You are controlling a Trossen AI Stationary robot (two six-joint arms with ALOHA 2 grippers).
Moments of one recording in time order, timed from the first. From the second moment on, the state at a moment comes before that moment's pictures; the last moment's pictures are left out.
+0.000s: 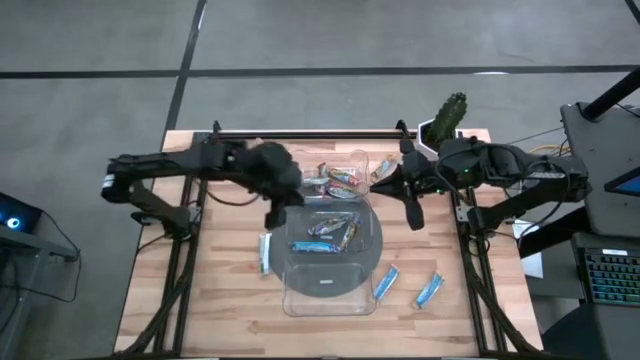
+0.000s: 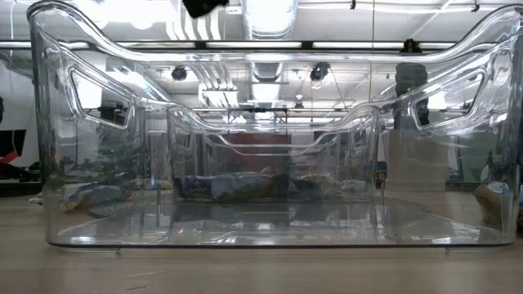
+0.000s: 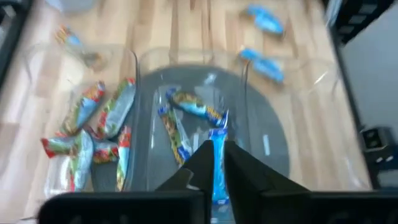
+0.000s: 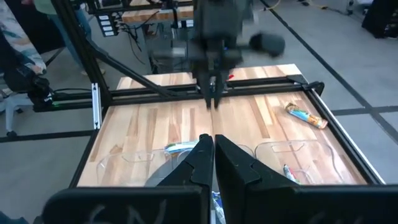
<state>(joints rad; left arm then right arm) 0.04 1.43 1.60 -0.96 0.10 -0.03 0.11 1.18 1.46 -0.65 0.08 0.15</state>
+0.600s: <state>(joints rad) 0.04 0.99 1.60 -0.84 0.02 0.01 0.11 1.07 1.46 -0.70 0.26 0.14</state>
